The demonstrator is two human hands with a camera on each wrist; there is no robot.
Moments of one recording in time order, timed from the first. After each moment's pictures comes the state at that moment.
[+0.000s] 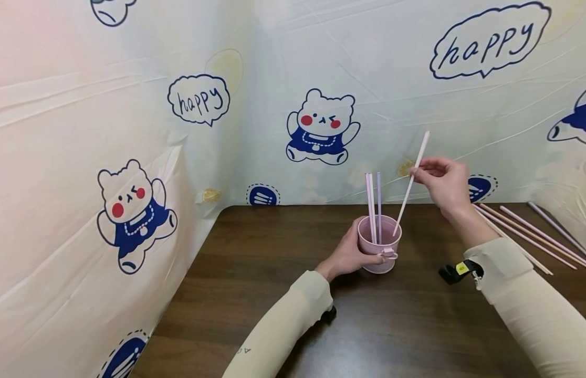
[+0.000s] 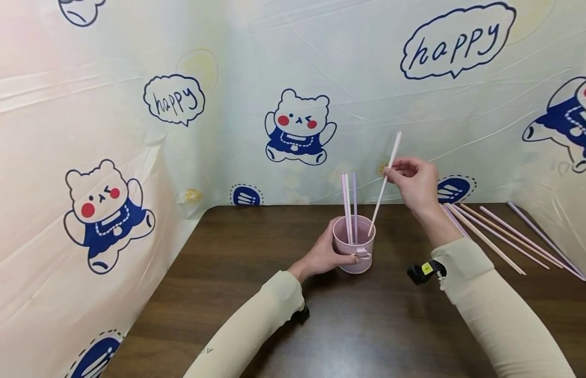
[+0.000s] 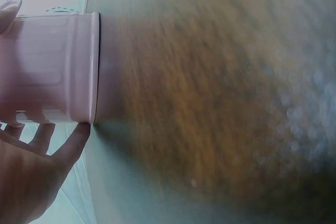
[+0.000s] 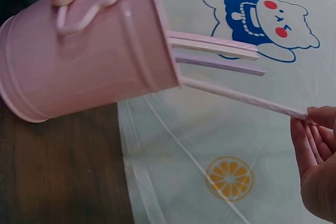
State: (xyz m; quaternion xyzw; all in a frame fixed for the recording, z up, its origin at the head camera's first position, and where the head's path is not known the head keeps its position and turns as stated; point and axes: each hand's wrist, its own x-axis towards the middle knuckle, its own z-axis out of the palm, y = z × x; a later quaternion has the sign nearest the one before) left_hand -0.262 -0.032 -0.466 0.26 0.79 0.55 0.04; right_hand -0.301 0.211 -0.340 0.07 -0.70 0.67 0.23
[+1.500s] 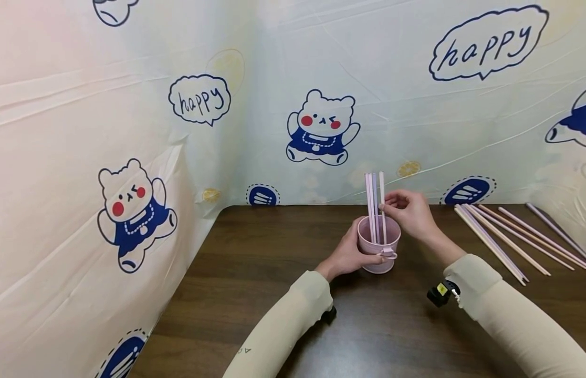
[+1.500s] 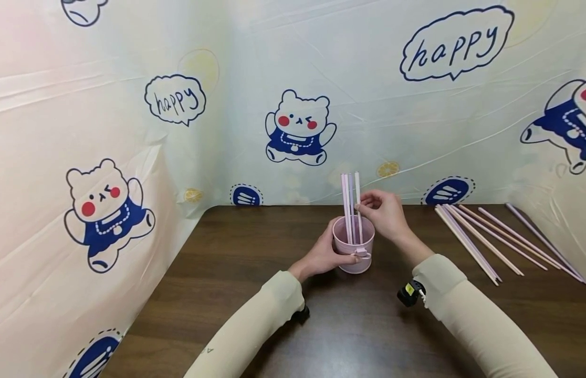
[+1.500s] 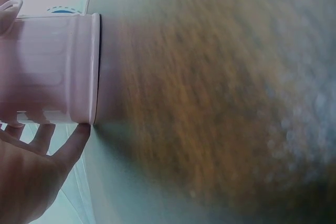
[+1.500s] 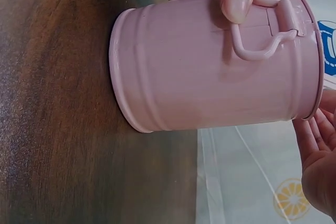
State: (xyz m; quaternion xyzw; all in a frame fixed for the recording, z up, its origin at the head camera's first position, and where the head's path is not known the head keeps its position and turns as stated) left_hand -0.258 -0.032 -0.461 0.25 0.79 0.56 0.04; right_hand -0.295 0.171 -0.403 0.17 -0.83 0.50 0.18
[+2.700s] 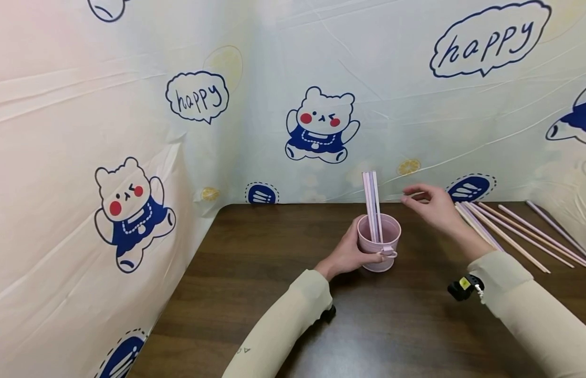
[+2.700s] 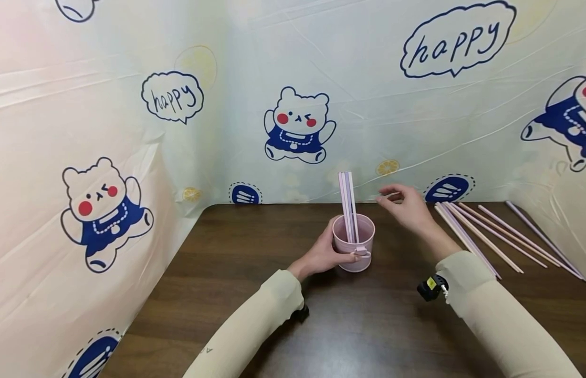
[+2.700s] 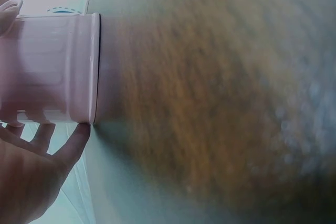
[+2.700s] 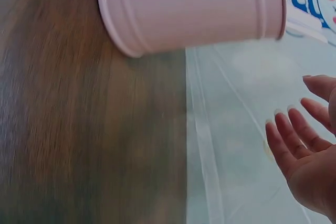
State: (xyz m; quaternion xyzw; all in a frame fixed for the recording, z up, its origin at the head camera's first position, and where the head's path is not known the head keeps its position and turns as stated) left_hand -0.248 -0.032 -0.446 0.27 0.78 0.57 0.04; right_hand -0.287 0.222 -0.389 0.12 -0.88 0.44 0.12
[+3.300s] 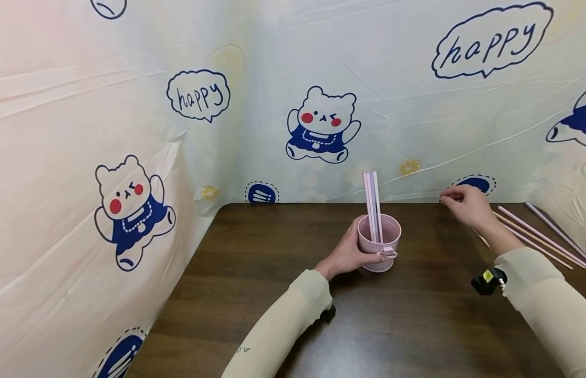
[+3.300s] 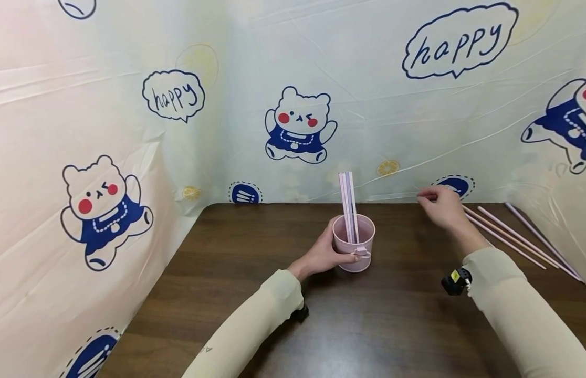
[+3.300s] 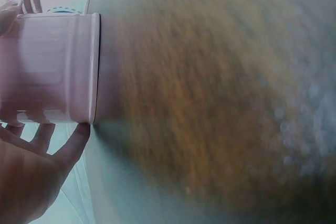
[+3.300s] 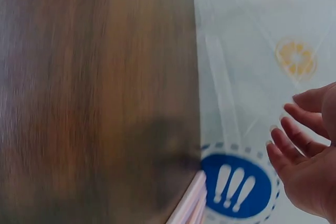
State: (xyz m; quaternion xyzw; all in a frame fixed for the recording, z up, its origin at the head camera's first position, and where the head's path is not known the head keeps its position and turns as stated) left_hand -0.240 -0.035 -0.436 0.26 0.78 0.57 0.04; right_hand -0.296 0.295 -0.400 0.09 -0.92 0.34 0.14
